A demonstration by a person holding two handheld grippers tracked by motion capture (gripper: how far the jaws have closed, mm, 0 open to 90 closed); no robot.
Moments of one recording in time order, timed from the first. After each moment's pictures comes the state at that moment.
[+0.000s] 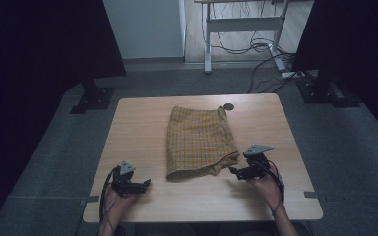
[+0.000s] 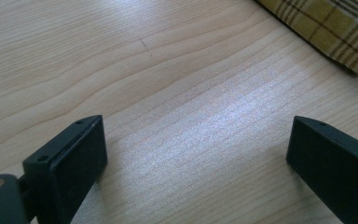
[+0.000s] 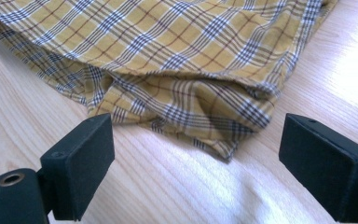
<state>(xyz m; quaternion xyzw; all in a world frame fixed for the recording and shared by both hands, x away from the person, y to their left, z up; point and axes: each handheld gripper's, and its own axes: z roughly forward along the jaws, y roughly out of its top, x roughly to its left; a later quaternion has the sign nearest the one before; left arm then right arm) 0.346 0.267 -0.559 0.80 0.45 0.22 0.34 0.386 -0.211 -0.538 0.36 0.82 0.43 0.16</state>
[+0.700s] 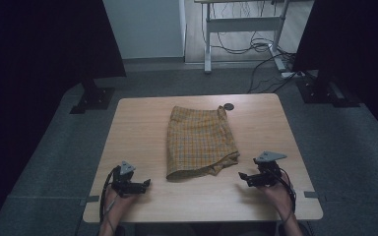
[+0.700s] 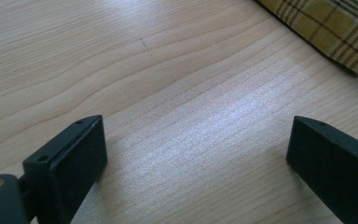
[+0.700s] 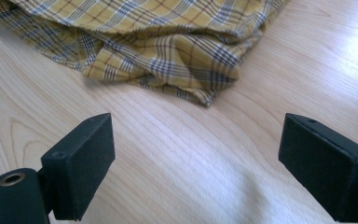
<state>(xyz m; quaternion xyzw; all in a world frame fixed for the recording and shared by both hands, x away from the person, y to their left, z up) 0.346 0.267 -0.559 0.80 0.45 0.22 0.34 0.361 -0.242 -0.545 0.38 0.81 0.42 0.17</state>
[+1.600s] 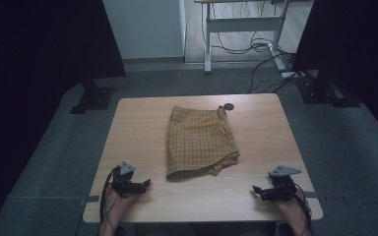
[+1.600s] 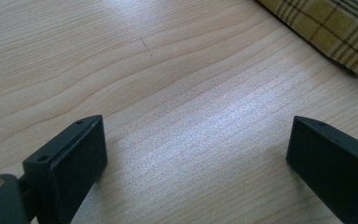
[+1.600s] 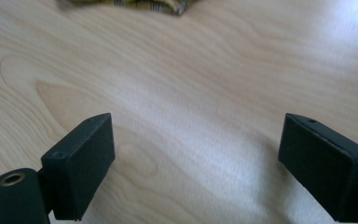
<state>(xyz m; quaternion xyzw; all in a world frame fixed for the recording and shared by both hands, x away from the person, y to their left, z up) 0.345 0.267 -0.559 0.79 0.45 0.22 0.34 0.323 -0.280 -0.571 0.41 0.81 0.39 0.17</state>
